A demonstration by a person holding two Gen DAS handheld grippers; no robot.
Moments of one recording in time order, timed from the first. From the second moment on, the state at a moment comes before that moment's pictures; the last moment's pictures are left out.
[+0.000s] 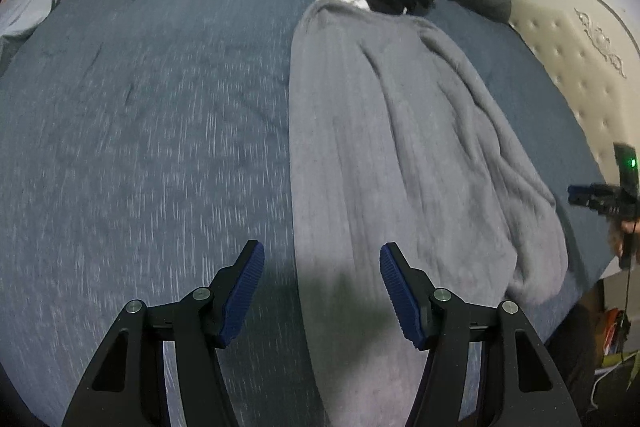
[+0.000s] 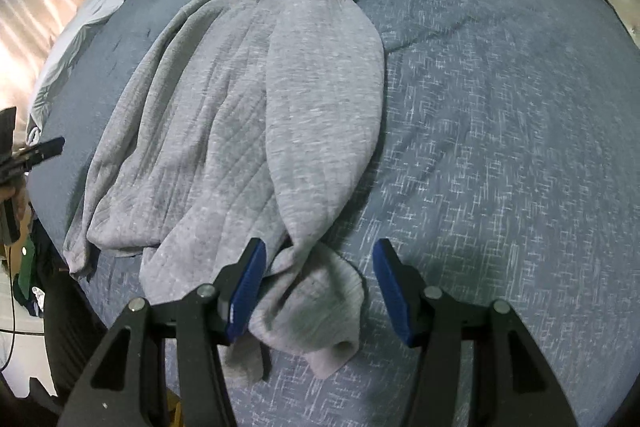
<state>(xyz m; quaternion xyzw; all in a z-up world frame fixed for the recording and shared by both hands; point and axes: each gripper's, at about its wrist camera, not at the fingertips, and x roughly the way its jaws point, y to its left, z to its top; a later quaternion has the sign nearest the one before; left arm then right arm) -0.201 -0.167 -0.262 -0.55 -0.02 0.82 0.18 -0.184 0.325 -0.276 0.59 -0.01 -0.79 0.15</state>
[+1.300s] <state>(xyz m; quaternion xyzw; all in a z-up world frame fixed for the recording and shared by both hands) -0.175 -0.188 -0.310 -0.57 -0.06 0.80 0.20 -0.176 0.314 -0.280 0.60 -0.01 -0.79 0.13</state>
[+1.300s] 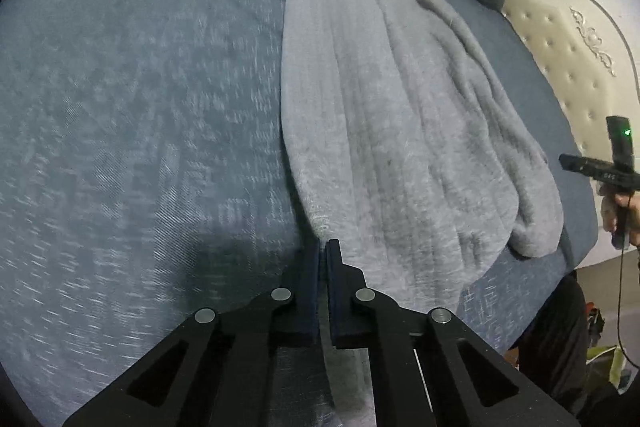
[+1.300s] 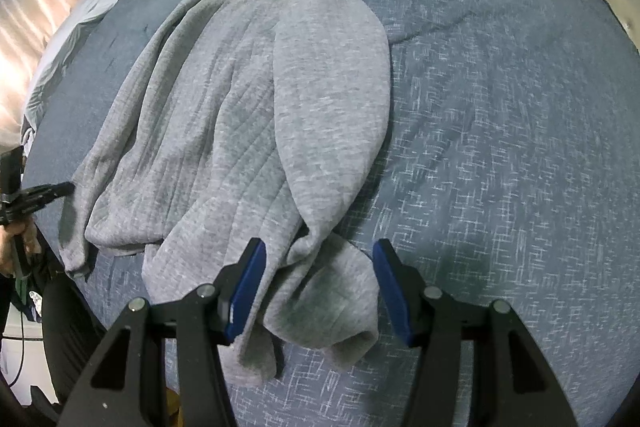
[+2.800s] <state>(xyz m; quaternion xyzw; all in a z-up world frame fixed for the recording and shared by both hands) -0.348 -0.374 -0.211 -0.51 -0.02 0.86 -0.01 -0.190 0.344 -0.311 0.61 -0.05 -0.79 0.09</state>
